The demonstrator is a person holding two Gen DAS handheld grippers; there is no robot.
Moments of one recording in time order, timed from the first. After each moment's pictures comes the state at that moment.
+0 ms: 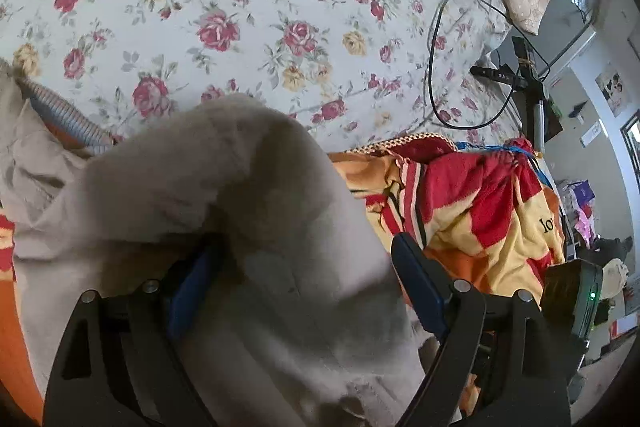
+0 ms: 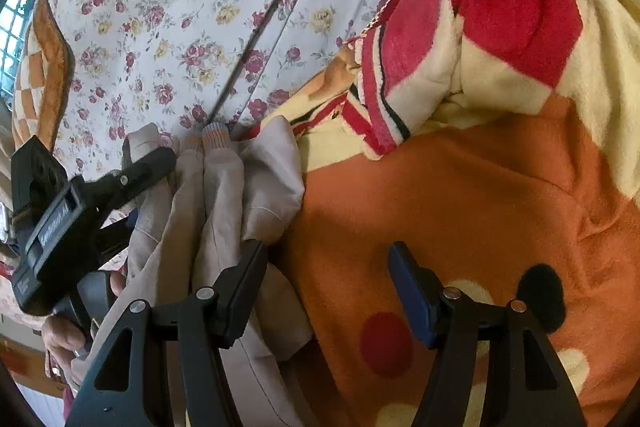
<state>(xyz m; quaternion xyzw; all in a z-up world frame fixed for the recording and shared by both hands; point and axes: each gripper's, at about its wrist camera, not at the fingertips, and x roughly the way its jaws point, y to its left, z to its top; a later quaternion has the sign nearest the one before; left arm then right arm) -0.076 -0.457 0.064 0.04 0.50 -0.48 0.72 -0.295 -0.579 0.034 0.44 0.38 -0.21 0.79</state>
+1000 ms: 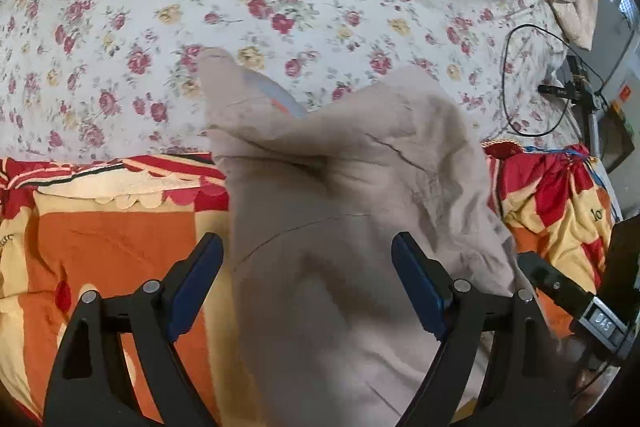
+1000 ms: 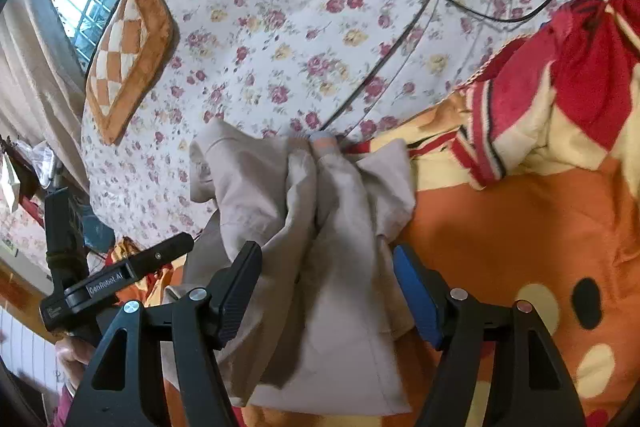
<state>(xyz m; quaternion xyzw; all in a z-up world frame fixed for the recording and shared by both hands) -0.079 -0.338 0.105 0.09 0.46 -0.32 0.82 -0.281 -0.538 0.078 0.39 0.31 -0.10 0.86</state>
